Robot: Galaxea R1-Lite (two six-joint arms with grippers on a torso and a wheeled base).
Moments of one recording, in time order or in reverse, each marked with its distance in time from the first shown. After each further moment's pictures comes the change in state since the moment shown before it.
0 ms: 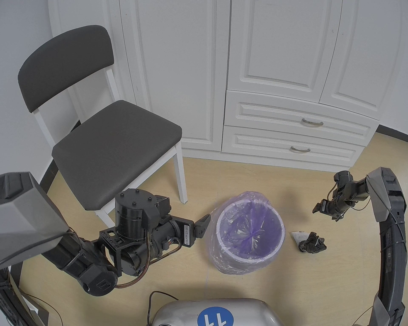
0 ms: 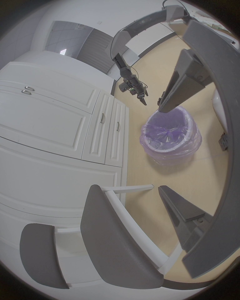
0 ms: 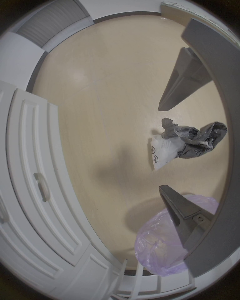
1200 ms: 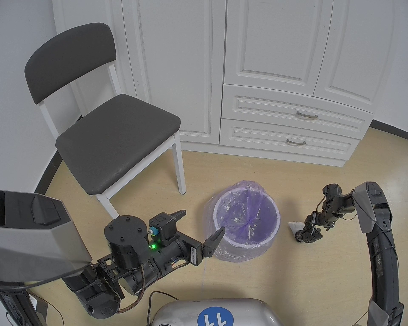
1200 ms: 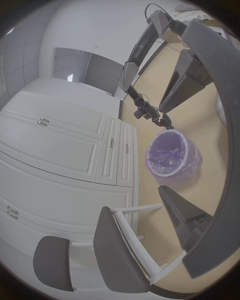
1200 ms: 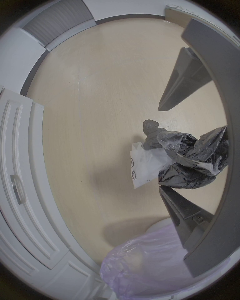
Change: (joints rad) left arm -0.063 0.092 0.192 -0.479 -0.100 0.097; right arm 0.040 0.181 -0.126 -0.042 -0.063 -0.043
